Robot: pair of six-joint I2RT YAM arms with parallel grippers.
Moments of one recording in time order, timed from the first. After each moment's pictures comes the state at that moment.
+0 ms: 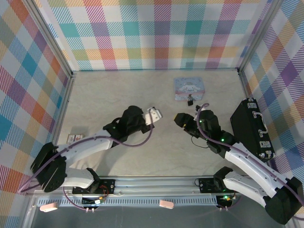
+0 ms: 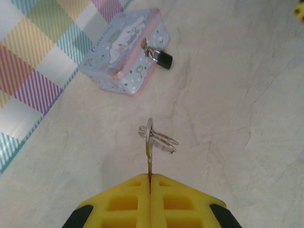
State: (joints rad) left arm -0.82 1.35 0.88 -0.02 -0.08 0.52; right arm 0.59 0.87 0.63 -0.24 -0.12 1.06
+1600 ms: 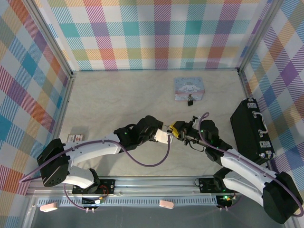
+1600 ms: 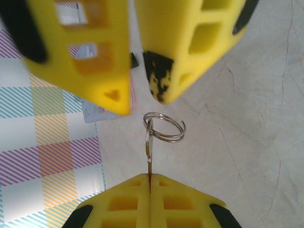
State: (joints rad) left arm -1.03 1.38 0.92 -0.13 -0.28 1.15; right arm 0.60 0.92 0.36 0.29 -0.40 1.66
